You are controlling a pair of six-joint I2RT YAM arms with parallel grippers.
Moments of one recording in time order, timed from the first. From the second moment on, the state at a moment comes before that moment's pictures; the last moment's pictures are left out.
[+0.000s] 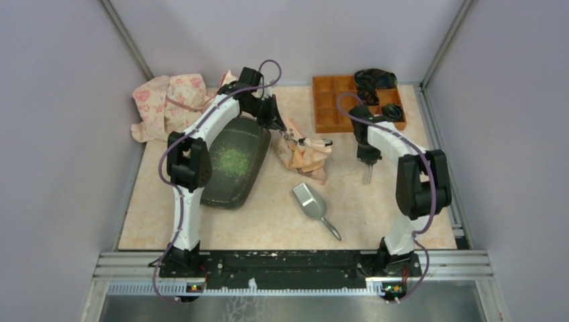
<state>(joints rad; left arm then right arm) -0.39 2.22 2.03 -0.79 0.58 -0.45 0.23 1.78 1.25 -0.84 0.46 0.41</state>
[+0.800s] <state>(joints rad) -0.37 2.21 2.00 -0.76 0.67 -0.47 0.26 1.28 1.12 -0.14 -0.66 0.53</state>
